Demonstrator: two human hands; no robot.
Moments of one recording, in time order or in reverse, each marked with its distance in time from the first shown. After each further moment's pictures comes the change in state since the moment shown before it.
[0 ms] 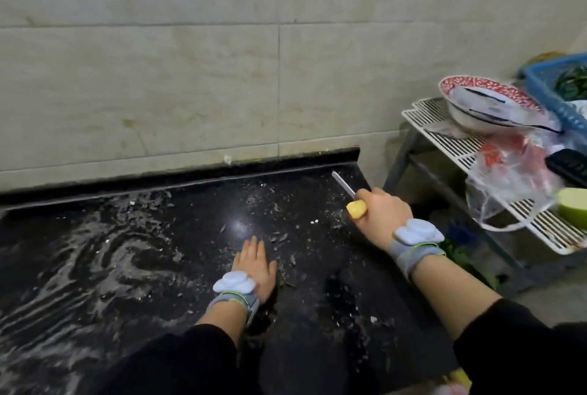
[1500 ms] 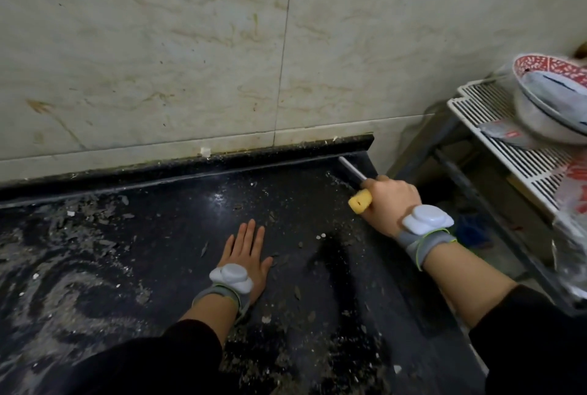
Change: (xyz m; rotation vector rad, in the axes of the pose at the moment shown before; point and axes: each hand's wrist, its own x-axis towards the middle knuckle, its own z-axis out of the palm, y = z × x) left_hand 0.118 -0.033 0.021 0.161 -0.136 0.212; right_hand 0.129 0.006 0.048 -0.232 -0.111 -0.032
